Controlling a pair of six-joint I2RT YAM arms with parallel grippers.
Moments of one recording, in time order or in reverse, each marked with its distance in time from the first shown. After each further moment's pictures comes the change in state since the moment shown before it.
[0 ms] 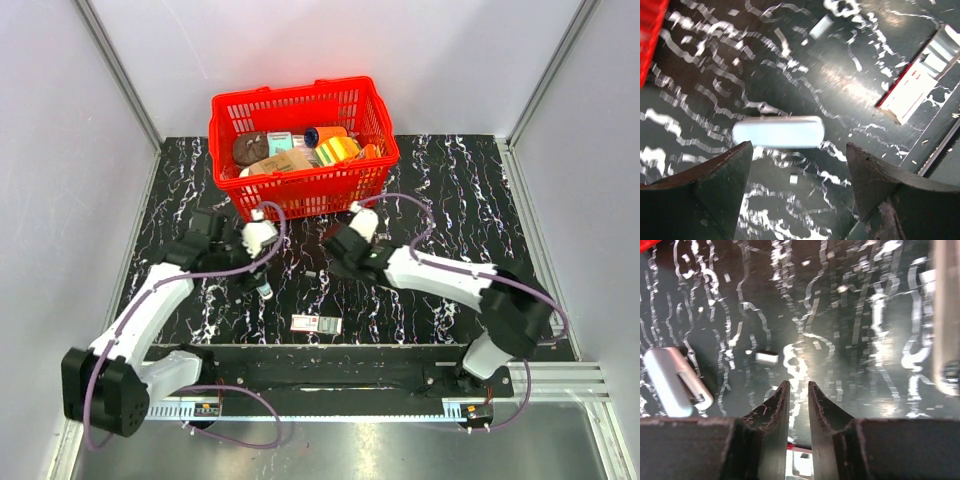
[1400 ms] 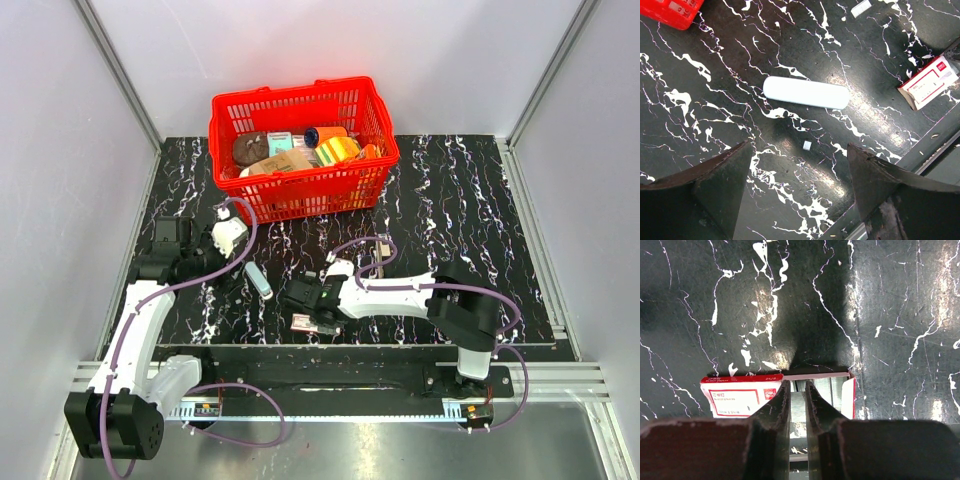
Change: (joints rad) left arm 0.178 -0.118 0.000 -0.098 0.021 0.034; right arm 0.269 0.203 0.077 -0.323 0.005 0.404
